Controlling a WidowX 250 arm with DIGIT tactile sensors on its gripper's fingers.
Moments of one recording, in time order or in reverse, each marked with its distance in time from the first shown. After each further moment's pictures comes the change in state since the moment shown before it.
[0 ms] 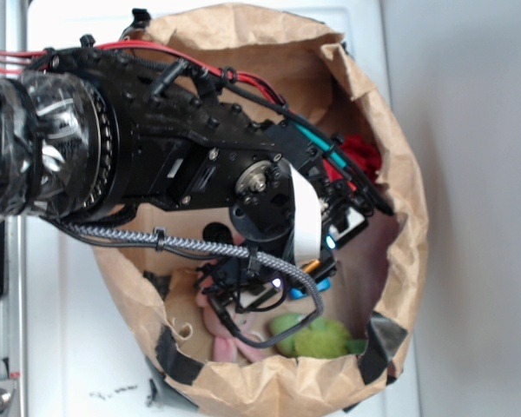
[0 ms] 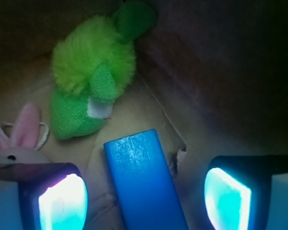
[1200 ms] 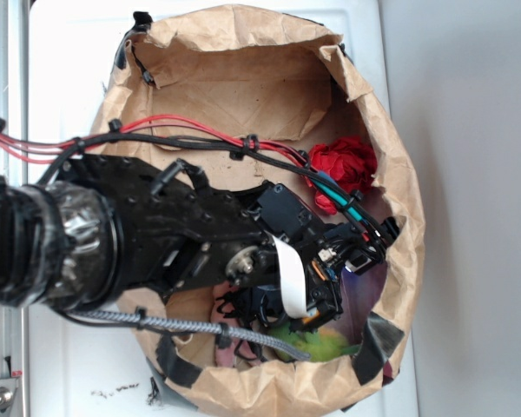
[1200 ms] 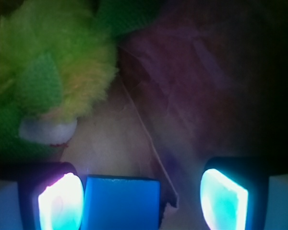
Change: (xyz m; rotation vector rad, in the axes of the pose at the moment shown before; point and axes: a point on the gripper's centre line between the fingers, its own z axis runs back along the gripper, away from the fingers) arm 0.000 -0.042 -0.037 0.004 0.045 -0.094
